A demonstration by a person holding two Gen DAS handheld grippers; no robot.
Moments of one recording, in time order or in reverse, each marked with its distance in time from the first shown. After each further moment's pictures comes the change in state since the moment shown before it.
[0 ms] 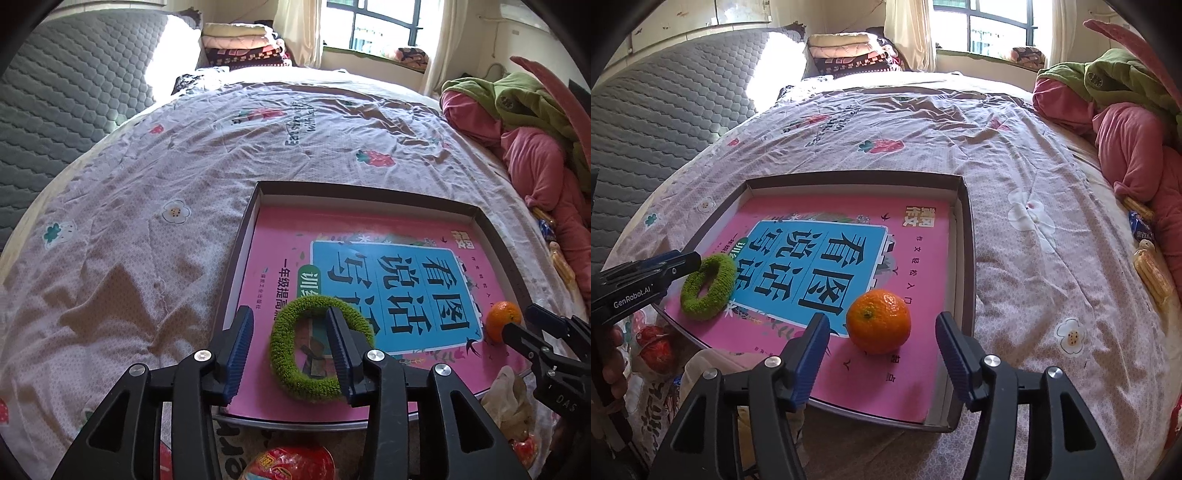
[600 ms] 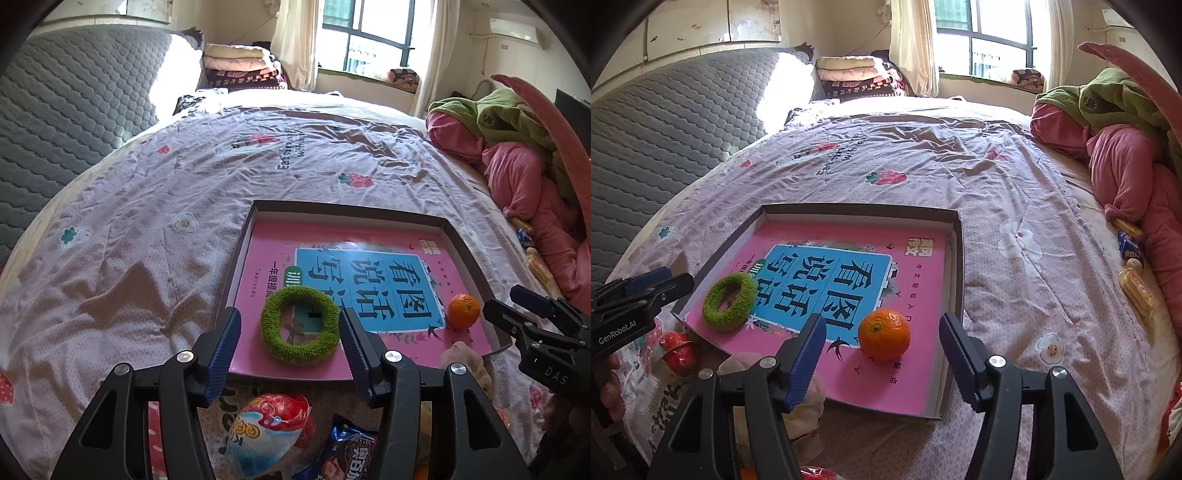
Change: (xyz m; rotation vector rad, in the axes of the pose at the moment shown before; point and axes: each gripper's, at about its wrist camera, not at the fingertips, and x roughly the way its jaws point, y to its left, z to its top) left arm -0.059 -0.004 -0.023 -0.010 -0.092 -0.030; right arm -0.038 0.004 0.001 -0.025 -0.102 0.014
